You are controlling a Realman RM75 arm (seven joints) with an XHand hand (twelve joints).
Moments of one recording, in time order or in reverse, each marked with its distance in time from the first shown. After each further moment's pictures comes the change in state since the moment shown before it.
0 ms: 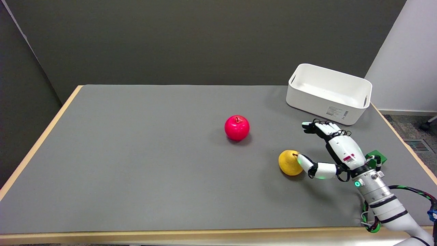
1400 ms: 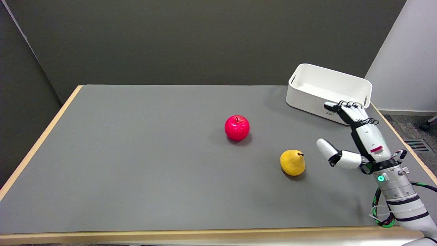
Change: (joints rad) arm -0.054 0.025 0.062 0.023 0.072 0.182 0.100
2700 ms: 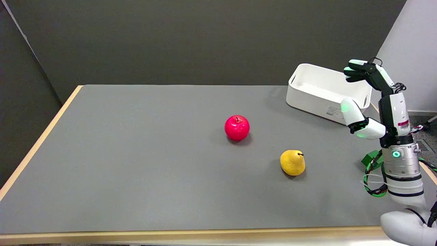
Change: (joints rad) arm 0.158 0.005 0.007 0.019 0.059 0.212 0.200
